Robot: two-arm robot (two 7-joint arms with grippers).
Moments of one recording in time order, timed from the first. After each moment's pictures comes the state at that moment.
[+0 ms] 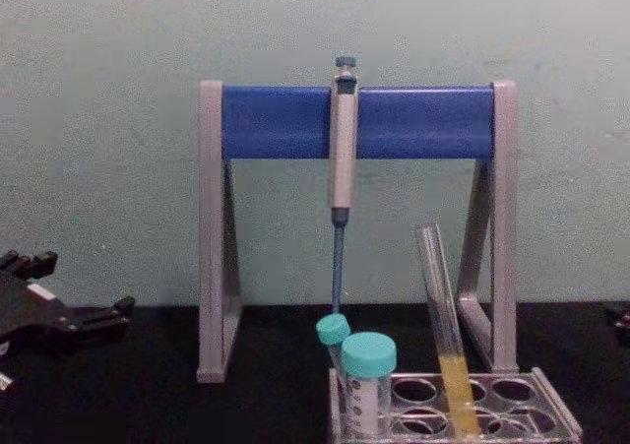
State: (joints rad) left arm -0.20 0.60 0.45 -1.41 -0.25 -0.12 0.03; right arm 0.20 0.60 -0.45 -1.41 0.25 -0.12 -0.03
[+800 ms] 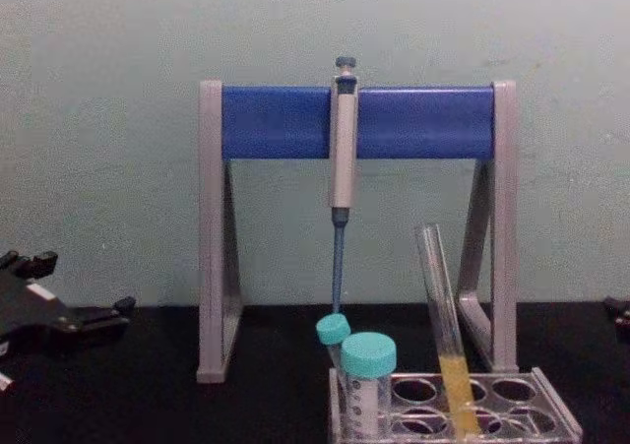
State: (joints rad) left arm -0.20 0.60 0.45 -1.41 -0.25 -0.12 0.03; right arm 0.19 0.60 -0.44 -1.41 0.24 -0.14 -0.02
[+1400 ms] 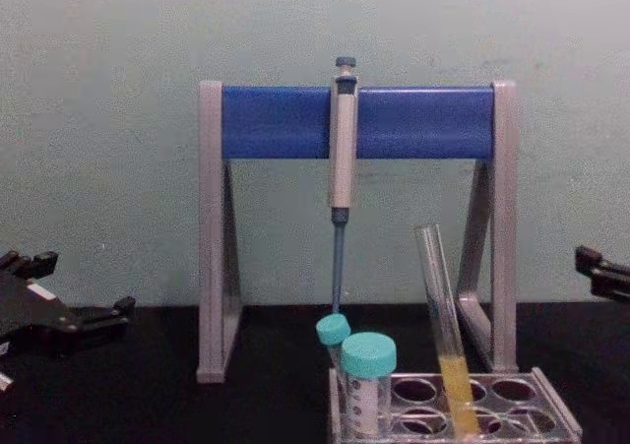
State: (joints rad) left arm -0.20 0.60 0.45 -1.41 -0.25 -0.12 0.03; right arm 0.15 0.58 -0.38 -1.47 0.30 -0.27 0.11
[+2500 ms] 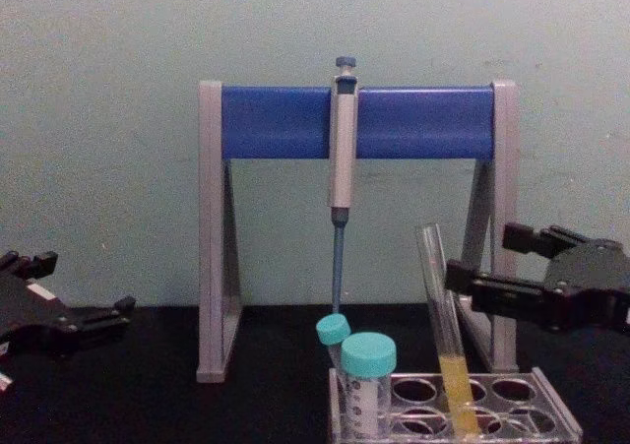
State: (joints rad) left arm -0.20 0.60 0.45 -1.41 -0.25 -0.12 0.03; right arm 0.23 0.52 -0.43 -1.46 0.46 -0.17 0.50
